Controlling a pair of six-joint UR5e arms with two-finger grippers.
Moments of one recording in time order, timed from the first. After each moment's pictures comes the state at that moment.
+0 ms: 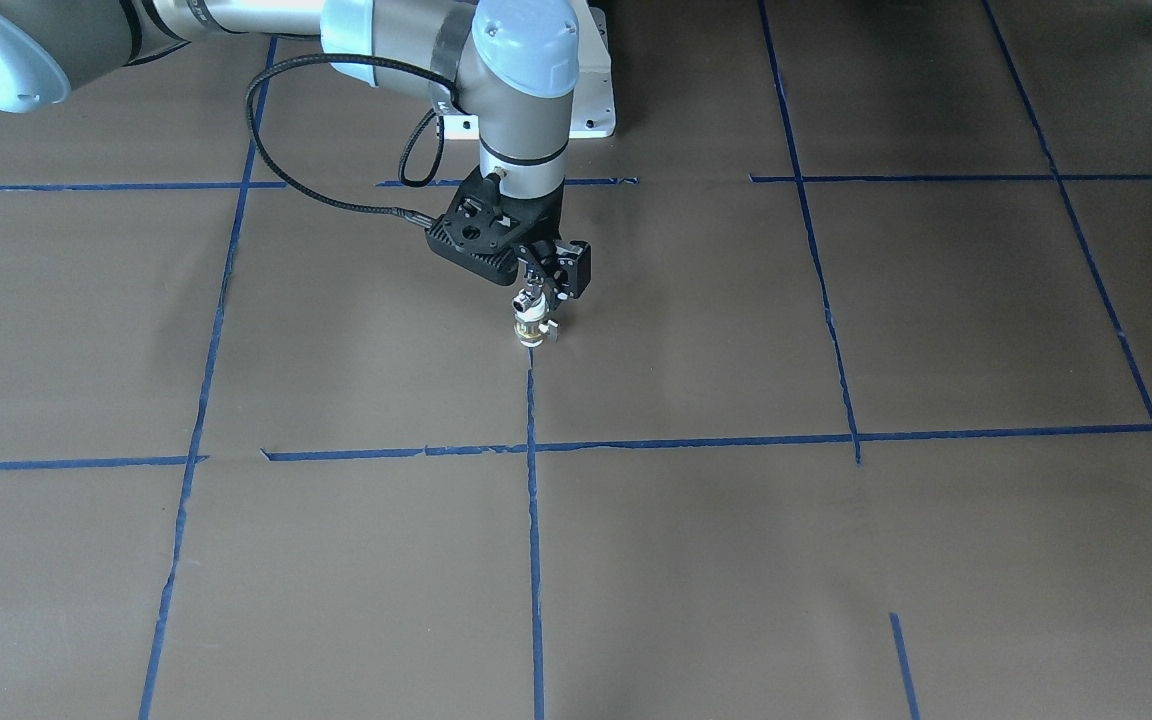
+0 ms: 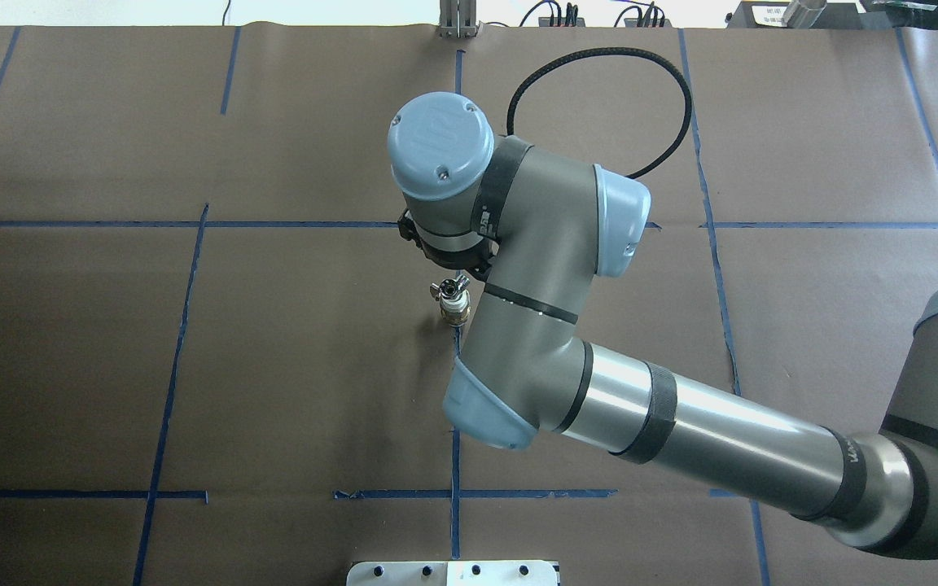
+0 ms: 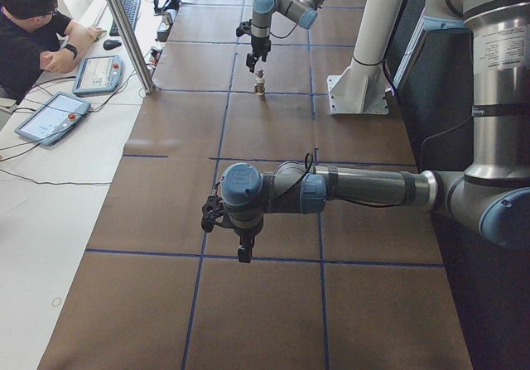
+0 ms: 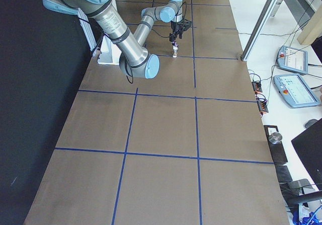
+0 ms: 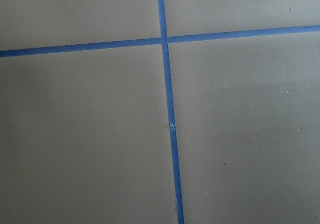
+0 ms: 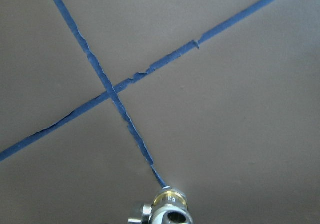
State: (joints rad) left arm -1.59 -1.43 -1.76 -1.50 -2.41 0.12; right arm 0.56 -0.65 1.58 -1.81 1.84 1.66
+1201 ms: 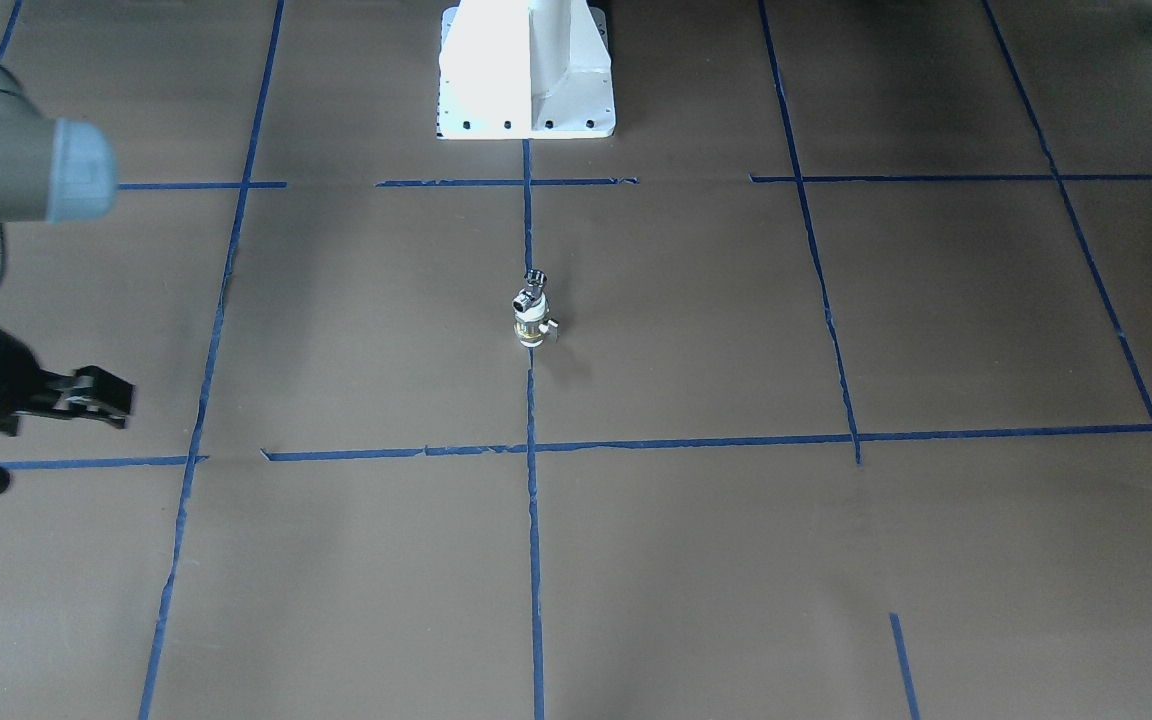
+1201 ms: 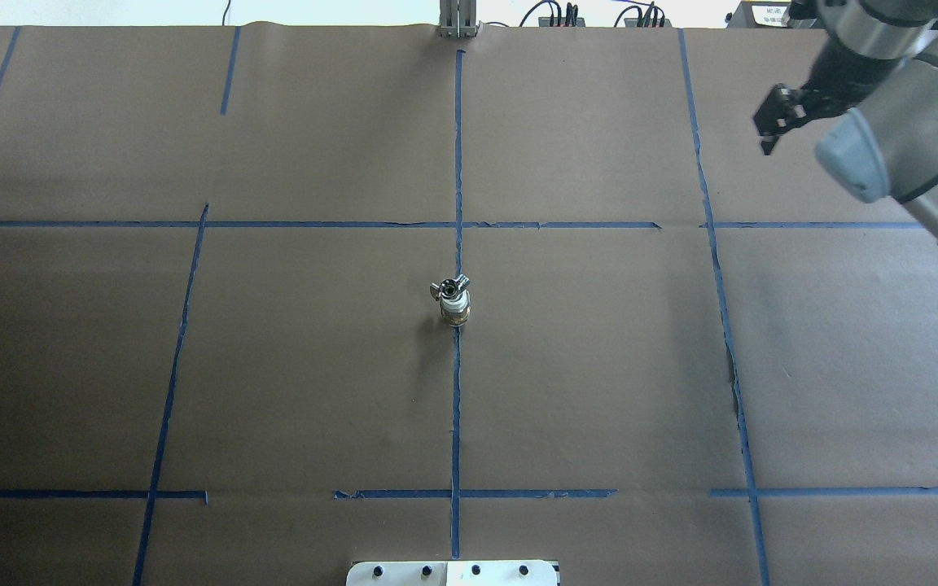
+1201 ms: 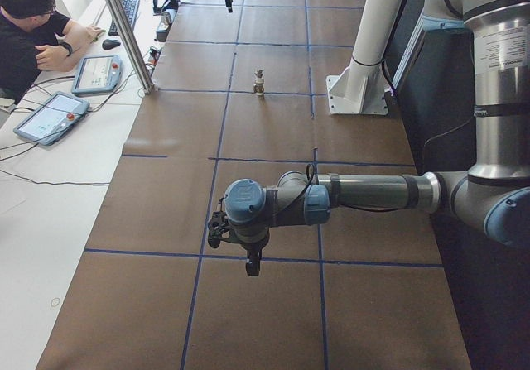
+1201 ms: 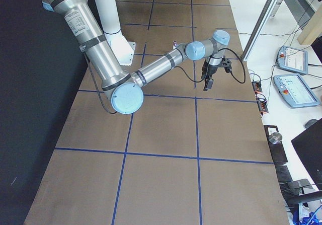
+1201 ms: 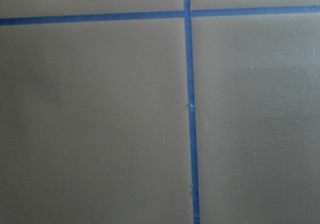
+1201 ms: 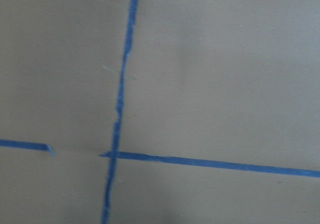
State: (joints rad) left arm -1.59 -1.41 -1.72 -1.50 -2.39 0.13; right arm 1.17 -1.12 1.60 -1.81 2.24 0.32
